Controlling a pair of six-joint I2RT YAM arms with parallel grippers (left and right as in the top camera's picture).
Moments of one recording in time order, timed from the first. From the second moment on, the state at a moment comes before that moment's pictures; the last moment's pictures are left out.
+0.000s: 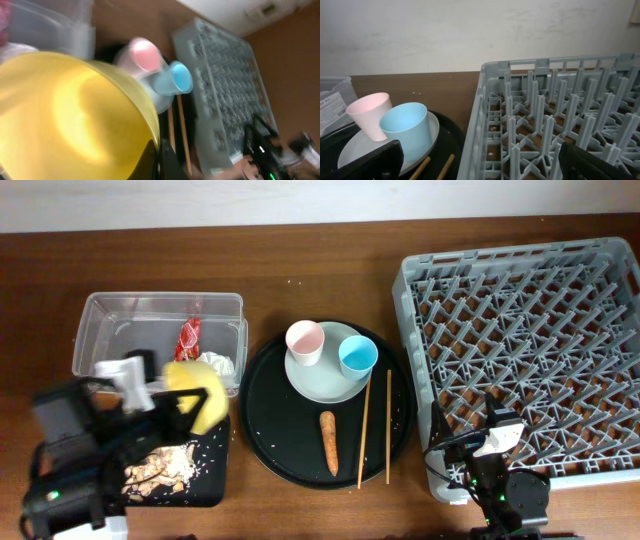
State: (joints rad) left arm 0.31 0.90 1.00 -0.98 0.80 -0.15; right arm 0.05 0.02 0.01 -0.06 -0.12 0.11
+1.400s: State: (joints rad) left arm -0.72 1.54 1.15 -0.86 -0.04 -0.44; right arm 0.05 0.02 0.01 -0.06 -0.12 0.11
